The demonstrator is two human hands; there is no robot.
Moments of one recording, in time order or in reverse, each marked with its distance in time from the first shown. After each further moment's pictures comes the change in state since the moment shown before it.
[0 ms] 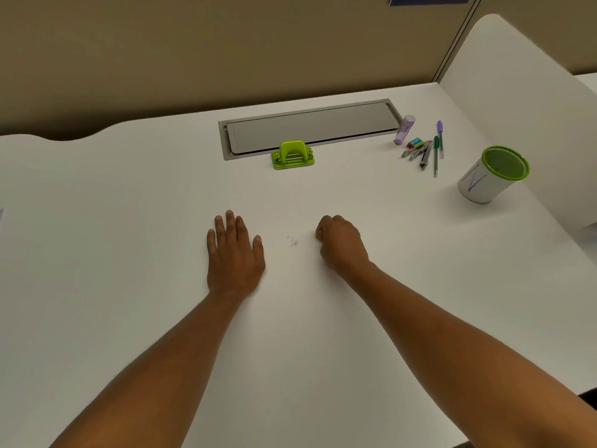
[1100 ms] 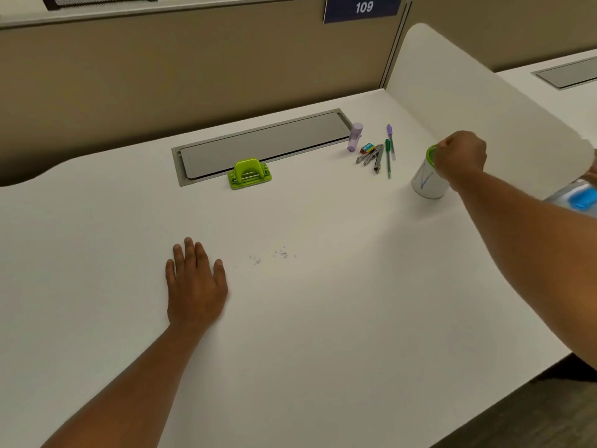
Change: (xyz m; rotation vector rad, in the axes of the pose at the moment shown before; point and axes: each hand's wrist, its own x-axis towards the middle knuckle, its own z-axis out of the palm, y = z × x) left_hand -0.003 0.000 -0.001 0.023 0.036 0.023; right_hand 0.058 0.198 -0.211 0.158 0.554 0.705
